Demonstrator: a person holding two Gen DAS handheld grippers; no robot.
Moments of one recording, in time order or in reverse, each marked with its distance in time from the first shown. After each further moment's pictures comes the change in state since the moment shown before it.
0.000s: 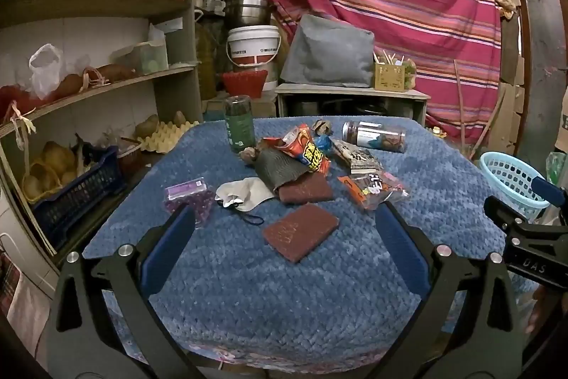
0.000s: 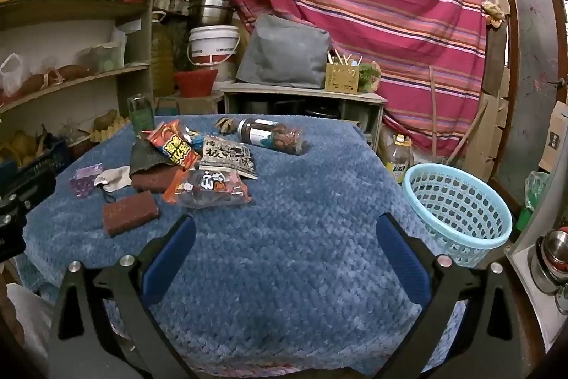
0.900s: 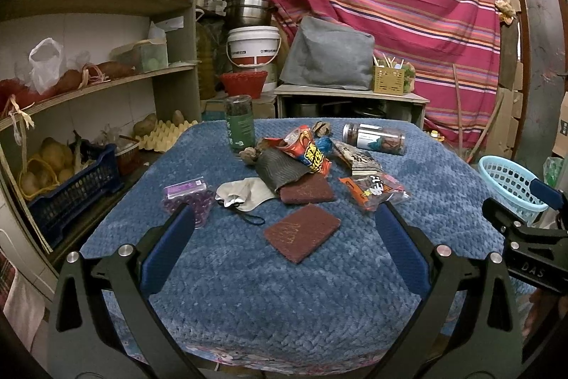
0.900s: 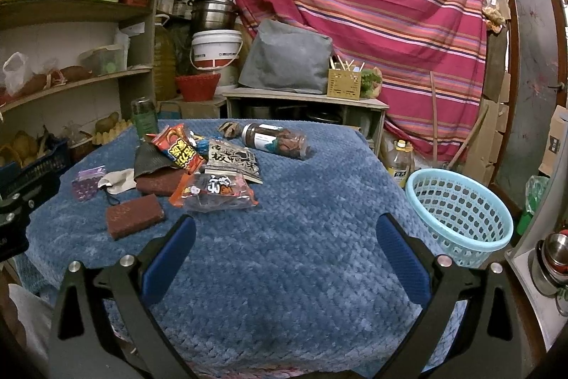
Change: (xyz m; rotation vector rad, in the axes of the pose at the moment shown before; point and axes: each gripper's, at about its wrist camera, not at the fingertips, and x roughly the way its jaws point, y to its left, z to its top) left arm 0.001 0.001 -0.004 -0.011 -0.010 -0.006; right arm -0.003 0.009 0.000 -0.005 -0.021 0.002
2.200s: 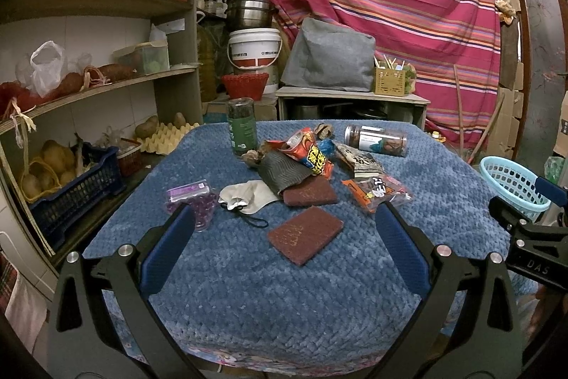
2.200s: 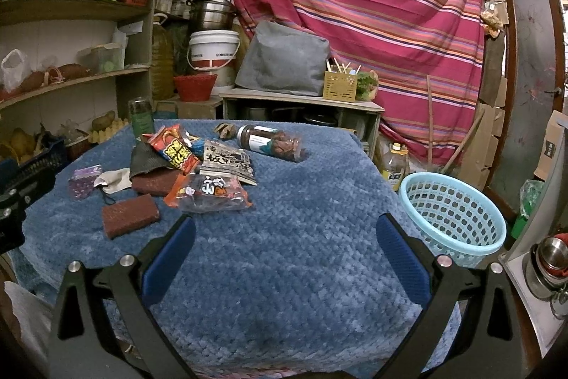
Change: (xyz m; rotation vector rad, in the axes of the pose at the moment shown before) left arm -0.001 0.002 0.001 -0.005 0.000 -0.003; right arm -0.004 -0.006 0.002 -0.009 -0.008 -0.018
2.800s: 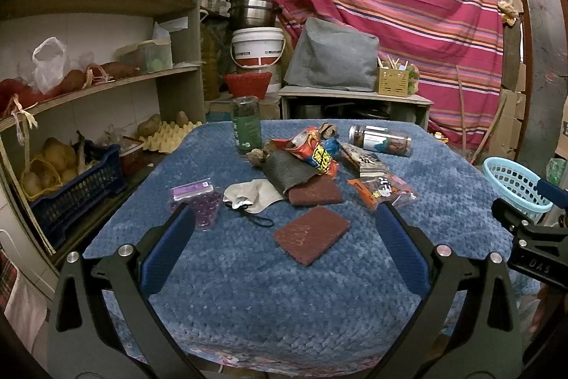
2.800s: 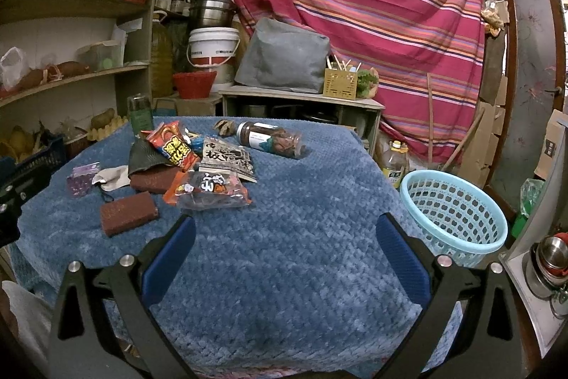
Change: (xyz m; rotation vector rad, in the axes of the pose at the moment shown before) left arm 0.000 0.004 0.000 -0.003 -0.002 0.008; right arm 0.003 -0.001 0.000 -0.001 0.009 -0.001
